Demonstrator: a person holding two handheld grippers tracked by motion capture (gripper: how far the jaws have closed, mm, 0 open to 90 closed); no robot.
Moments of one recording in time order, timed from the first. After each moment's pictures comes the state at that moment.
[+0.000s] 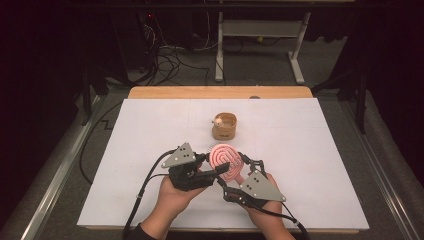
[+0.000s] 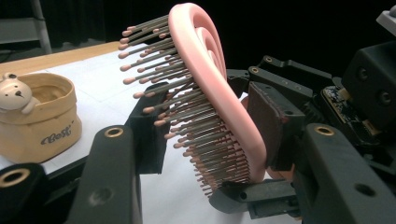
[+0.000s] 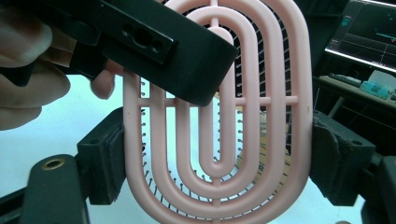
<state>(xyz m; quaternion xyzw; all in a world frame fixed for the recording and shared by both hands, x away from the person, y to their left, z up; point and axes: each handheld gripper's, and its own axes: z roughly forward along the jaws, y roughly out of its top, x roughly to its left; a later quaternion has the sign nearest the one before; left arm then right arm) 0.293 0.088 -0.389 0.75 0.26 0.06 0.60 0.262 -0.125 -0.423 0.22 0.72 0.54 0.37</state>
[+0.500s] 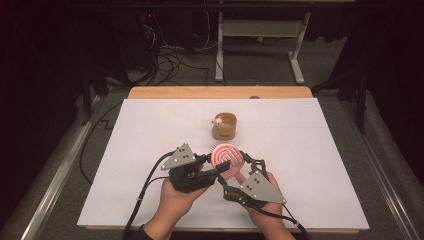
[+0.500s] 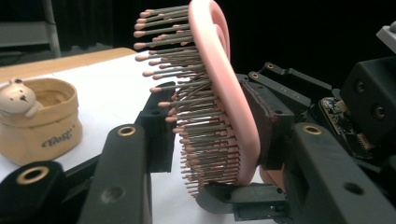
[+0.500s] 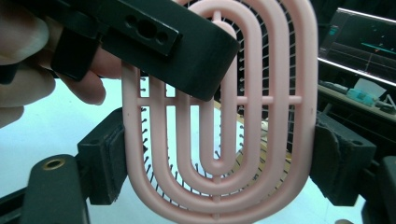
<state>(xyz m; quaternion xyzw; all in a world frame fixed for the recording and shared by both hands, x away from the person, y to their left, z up) 0.284 0.085 -0.381 0.74 0.28 0.07 0.61 0.259 -0.124 -0.418 0.22 0.71 0.54 0.39</state>
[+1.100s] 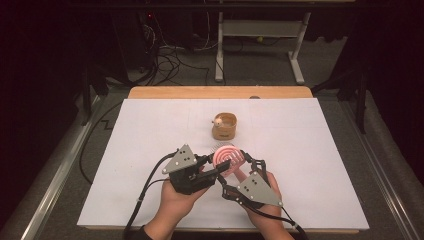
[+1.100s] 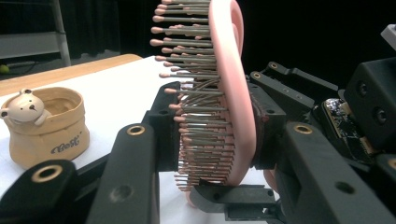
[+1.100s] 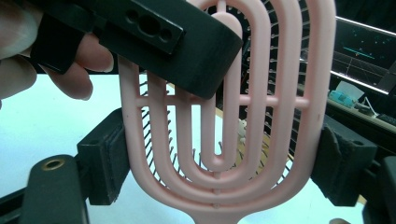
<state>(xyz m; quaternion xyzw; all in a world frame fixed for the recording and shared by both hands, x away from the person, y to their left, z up) 0.279 0.082 -0.379 0.74 0.27 0.09 0.61 0.257 -0.120 -0.417 0.22 0.71 0.53 0.41</state>
